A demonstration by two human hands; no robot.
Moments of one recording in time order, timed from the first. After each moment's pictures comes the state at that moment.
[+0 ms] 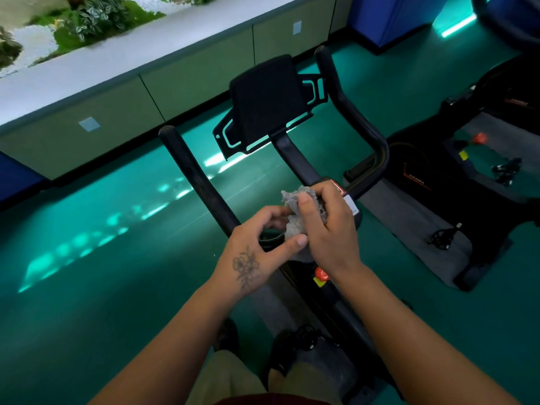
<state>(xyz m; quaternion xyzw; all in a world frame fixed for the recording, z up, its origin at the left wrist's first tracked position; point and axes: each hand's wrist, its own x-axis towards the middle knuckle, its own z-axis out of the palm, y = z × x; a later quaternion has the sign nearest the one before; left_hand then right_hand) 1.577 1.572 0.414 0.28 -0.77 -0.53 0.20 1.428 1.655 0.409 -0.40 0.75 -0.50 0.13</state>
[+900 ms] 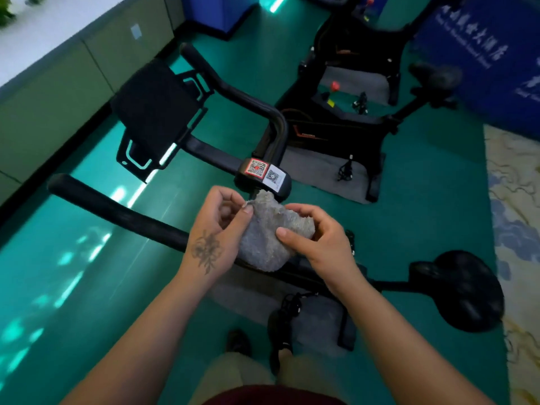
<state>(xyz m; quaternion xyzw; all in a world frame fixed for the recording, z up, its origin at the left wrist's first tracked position) 1.566 1.549 0.431 0.16 -0.70 -0.68 0.11 1.506 1.738 0.421 -0.06 0.71 -0.67 0.21</state>
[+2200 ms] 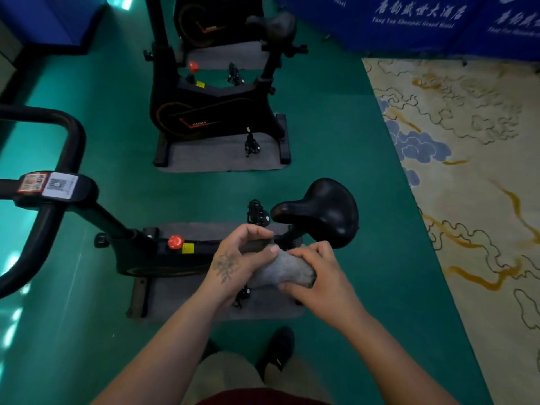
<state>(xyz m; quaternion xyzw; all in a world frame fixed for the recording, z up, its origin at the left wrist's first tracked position) 1.560 1.874 0.381 0.08 -0.68 -0.70 -0.20 1.610 2.074 0.379 0.02 0.89 -0.43 0.13</state>
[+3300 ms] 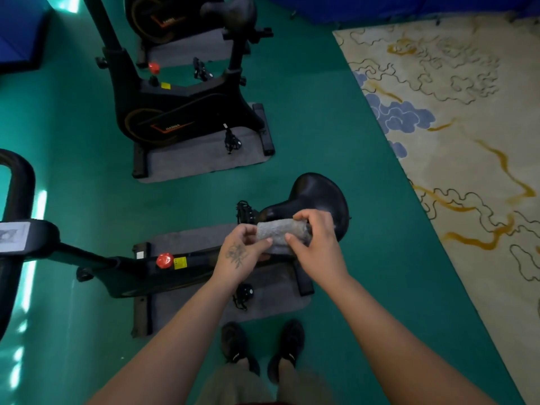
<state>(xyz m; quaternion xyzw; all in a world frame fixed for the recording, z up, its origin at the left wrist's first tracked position) 1.489 1.914 0.322 0.13 -0.73 -0.61 -0.27 1.536 2.092 0.326 0.13 0.89 -0.43 -0.02</state>
